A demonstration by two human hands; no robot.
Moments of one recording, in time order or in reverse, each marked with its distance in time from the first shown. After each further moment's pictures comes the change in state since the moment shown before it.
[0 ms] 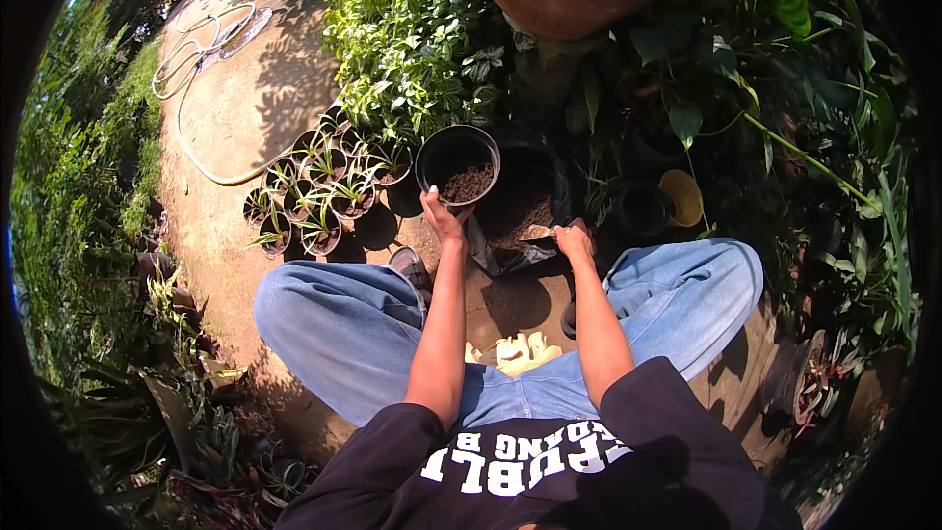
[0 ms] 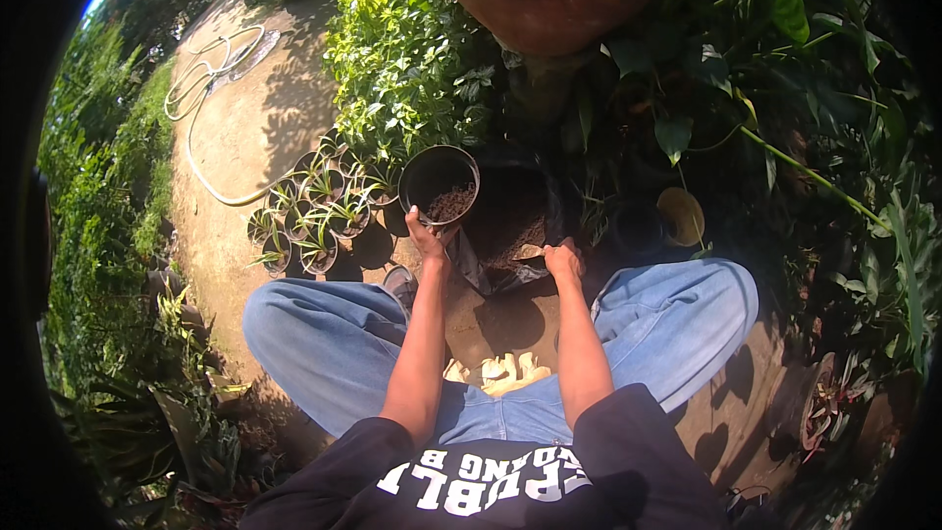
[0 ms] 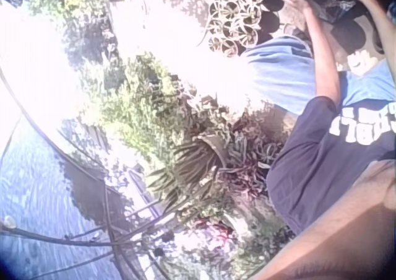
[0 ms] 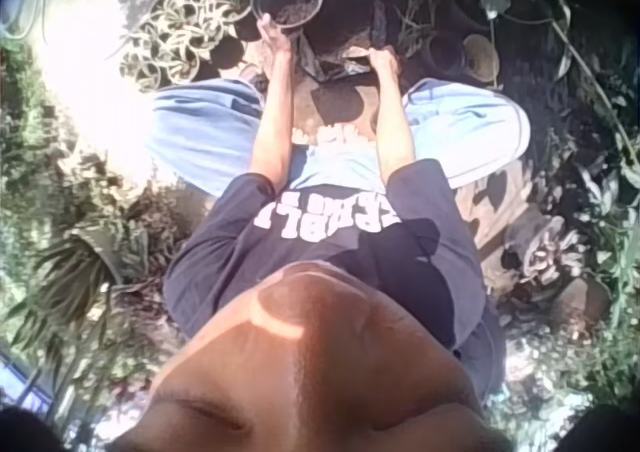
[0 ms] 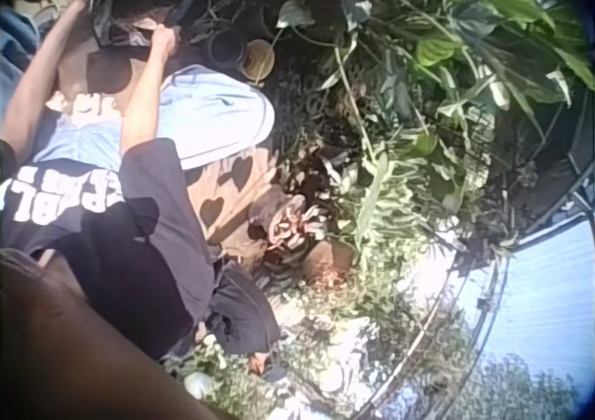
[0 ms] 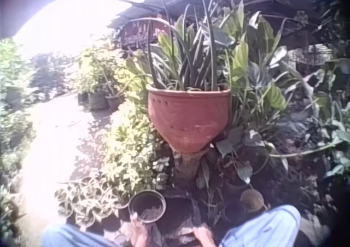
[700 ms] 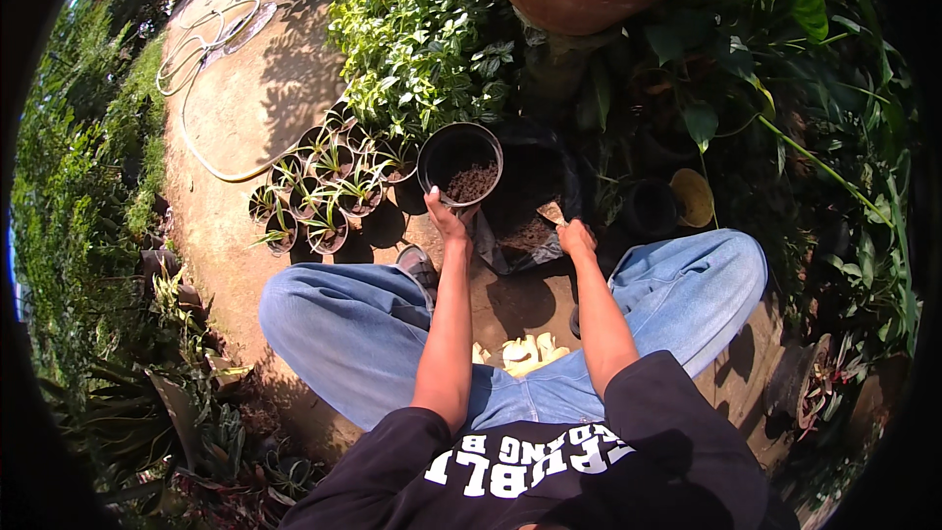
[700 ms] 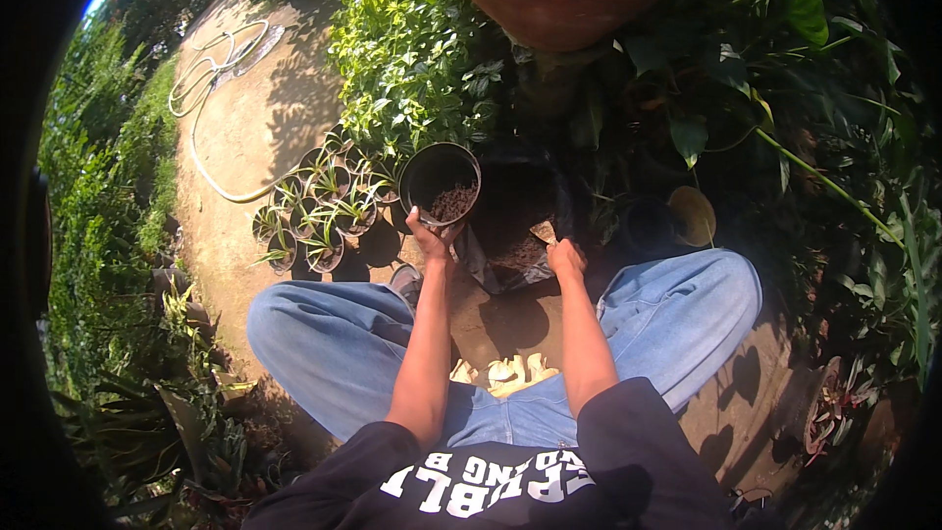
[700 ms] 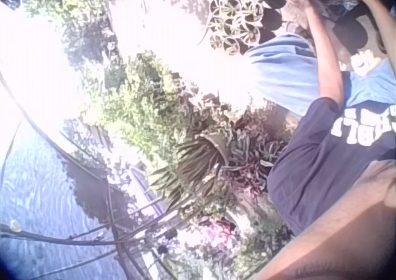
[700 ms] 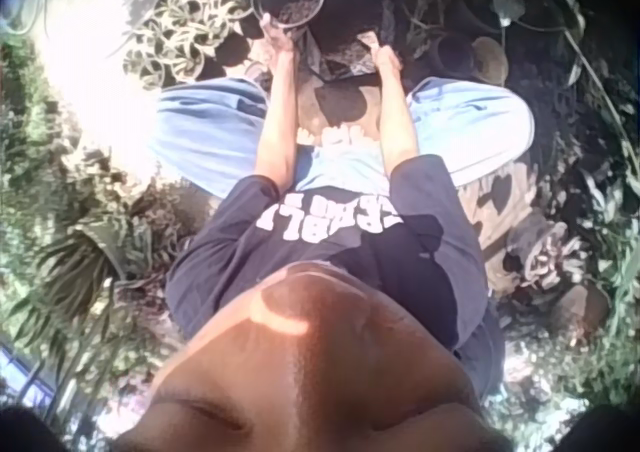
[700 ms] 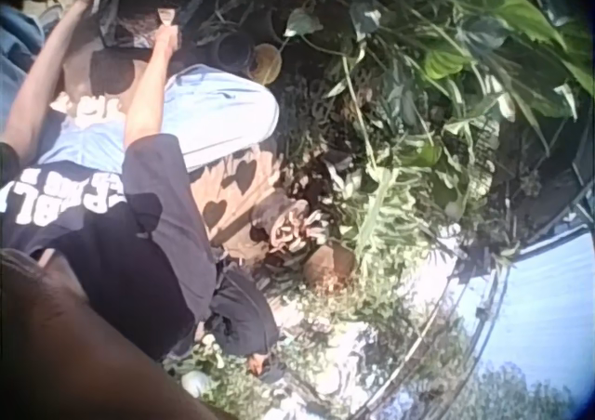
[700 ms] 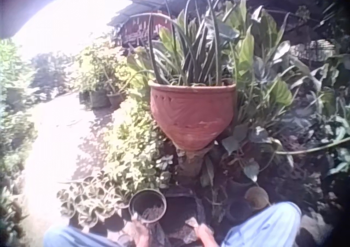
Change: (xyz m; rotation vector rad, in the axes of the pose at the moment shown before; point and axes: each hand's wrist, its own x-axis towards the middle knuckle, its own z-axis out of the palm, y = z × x) left_hand 0.011 0.000 -0.011 -0.050 -0.013 -0.069; right_hand 0.003 -0.030 -0.002 -0.142 -0.227 0.048
